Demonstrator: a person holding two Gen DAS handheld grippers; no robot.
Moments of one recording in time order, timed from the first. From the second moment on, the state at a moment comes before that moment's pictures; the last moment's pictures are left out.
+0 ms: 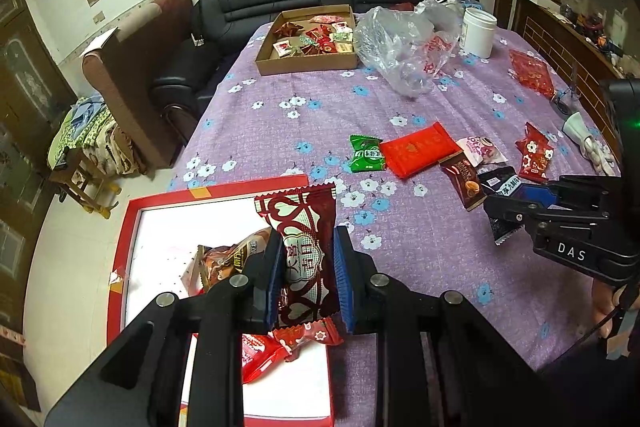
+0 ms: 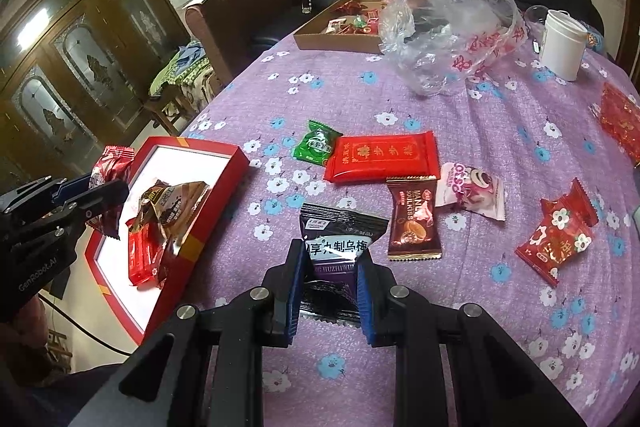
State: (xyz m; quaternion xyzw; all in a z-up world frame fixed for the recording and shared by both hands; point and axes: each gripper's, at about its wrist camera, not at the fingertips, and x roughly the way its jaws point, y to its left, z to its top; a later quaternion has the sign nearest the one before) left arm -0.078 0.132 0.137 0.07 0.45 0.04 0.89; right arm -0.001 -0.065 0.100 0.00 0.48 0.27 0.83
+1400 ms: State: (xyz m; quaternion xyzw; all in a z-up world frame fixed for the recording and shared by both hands) left arm -0.099 0.283 0.078 -0.02 0.52 0.24 0.82; right arm -0.046 0.153 0.106 -0.18 0.46 0.45 0.75
